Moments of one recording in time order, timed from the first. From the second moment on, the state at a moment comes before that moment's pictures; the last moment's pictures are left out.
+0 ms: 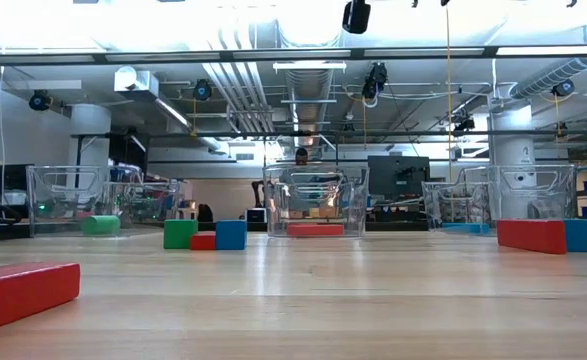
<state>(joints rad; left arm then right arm) -0.16 1.30 1.24 -0.02 -0.56 0.51 -0.19 1.35 1.09 0.34 -0.35 0.91</state>
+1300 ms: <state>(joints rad) -0.16 1.30 1.24 -0.03 -0.54 0.52 -0.19 1.35 1.09 0.34 -0.35 0.91</state>
